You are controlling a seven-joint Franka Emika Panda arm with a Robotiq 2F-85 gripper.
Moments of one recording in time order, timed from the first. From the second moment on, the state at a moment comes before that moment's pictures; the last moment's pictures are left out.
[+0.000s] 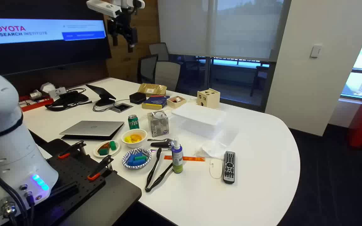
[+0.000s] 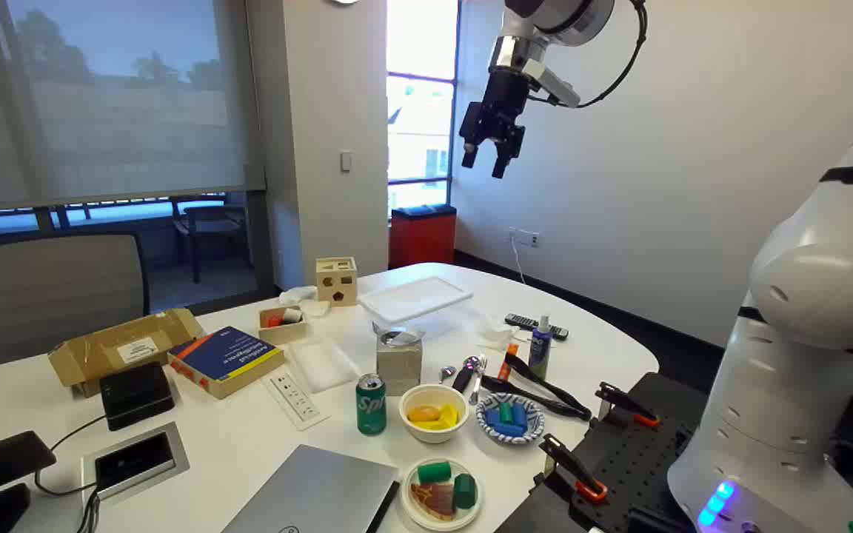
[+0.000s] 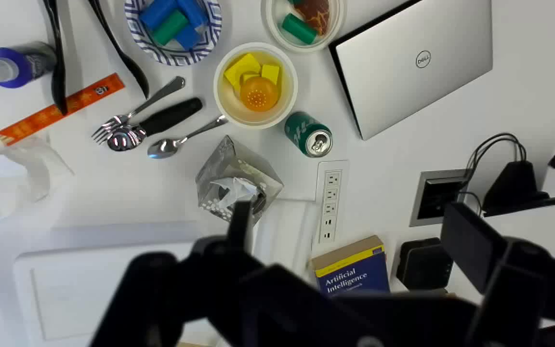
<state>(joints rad) 0.04 -0.35 -0.17 -2.19 0.23 1.89 -0.20</state>
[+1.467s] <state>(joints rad) 0.07 -0.03 0.28 -2.71 0.10 2.70 0.76</state>
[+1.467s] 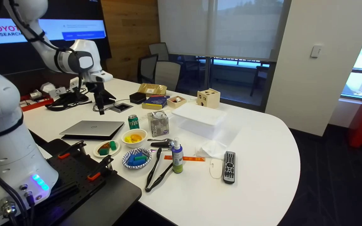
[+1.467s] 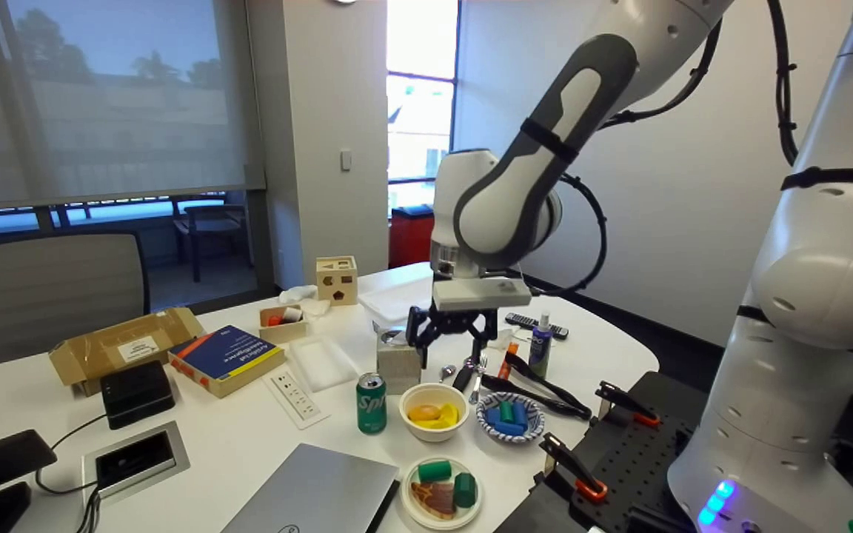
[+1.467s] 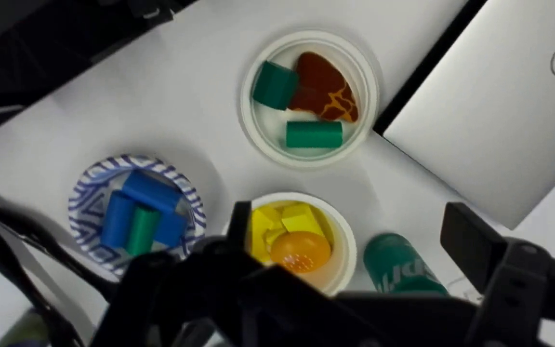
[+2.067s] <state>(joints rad) 0.30 0.31 0.01 -2.75 -0.18 3.16 1.29</state>
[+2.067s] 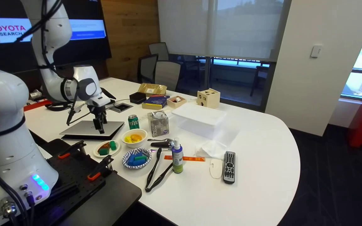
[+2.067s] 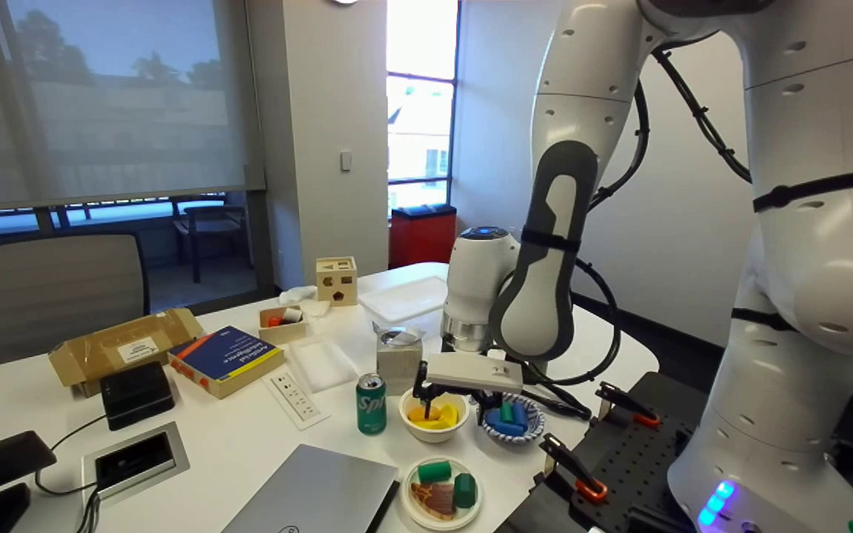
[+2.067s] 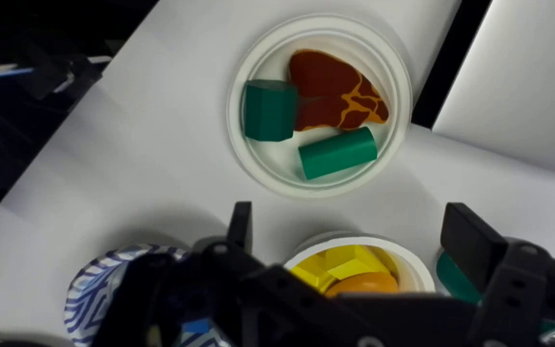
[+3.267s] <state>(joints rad) 0.10 0.70 0.21 -2.54 0.06 3.37 0.66</state>
